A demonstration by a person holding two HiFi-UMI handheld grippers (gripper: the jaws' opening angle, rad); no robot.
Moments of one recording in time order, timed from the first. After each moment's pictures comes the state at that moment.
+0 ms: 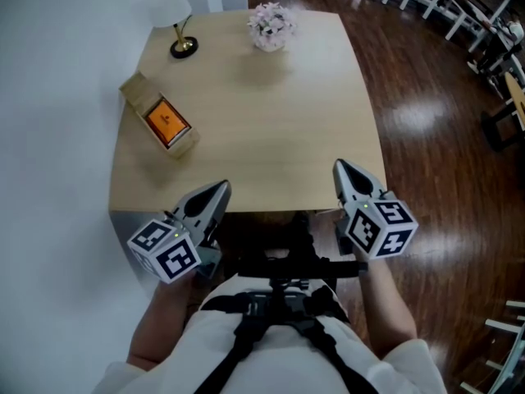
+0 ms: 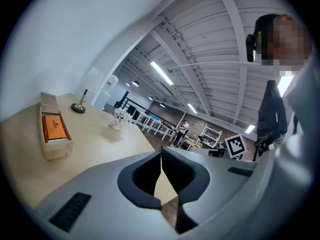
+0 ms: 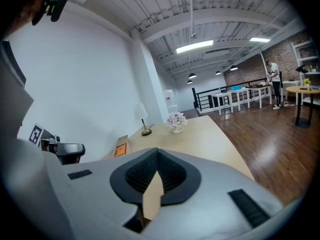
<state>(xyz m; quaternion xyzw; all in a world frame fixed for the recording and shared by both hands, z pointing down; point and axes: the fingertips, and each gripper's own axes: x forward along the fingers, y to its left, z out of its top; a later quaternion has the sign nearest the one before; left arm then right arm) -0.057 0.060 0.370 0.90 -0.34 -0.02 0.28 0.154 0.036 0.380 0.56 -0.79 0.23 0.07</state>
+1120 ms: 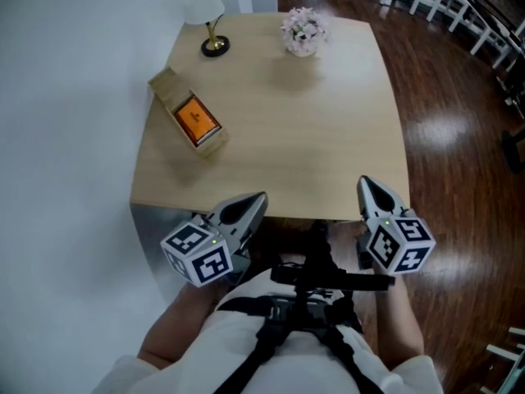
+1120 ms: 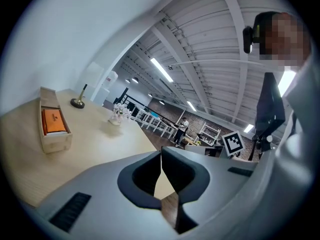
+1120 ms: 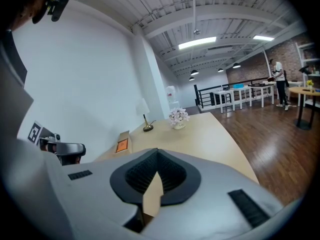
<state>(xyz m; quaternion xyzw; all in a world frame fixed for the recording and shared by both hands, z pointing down) -0.053 0.064 0.391 0.89 -0.34 0.00 0.29 0.139 0.033 0.399 0.55 -0.80 0.24 0.10</state>
